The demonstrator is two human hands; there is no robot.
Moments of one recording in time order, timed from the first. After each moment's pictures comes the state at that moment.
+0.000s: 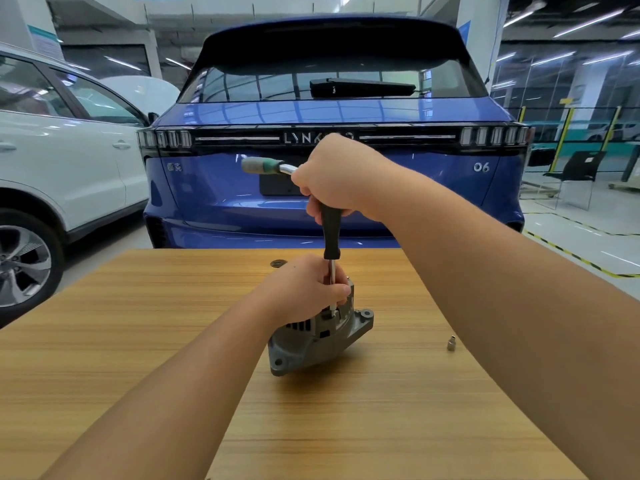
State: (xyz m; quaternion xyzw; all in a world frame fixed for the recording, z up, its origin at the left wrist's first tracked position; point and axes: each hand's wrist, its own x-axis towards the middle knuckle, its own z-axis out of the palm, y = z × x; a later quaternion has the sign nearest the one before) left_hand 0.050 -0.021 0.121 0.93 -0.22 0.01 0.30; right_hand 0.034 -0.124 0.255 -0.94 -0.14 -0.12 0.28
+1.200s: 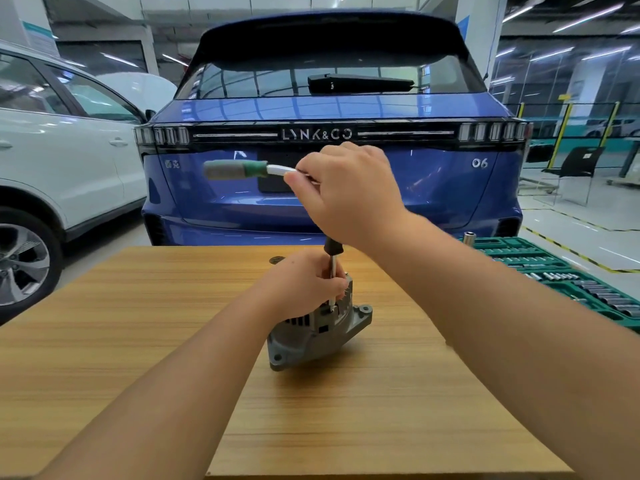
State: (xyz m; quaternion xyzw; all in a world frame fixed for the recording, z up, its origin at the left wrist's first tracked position) left_hand 0.036 -0.024 0.128 0.93 -0.20 0.01 0.31; right_hand 0.032 -0.137 0.207 -0.87 -0.22 -0.44 0.07
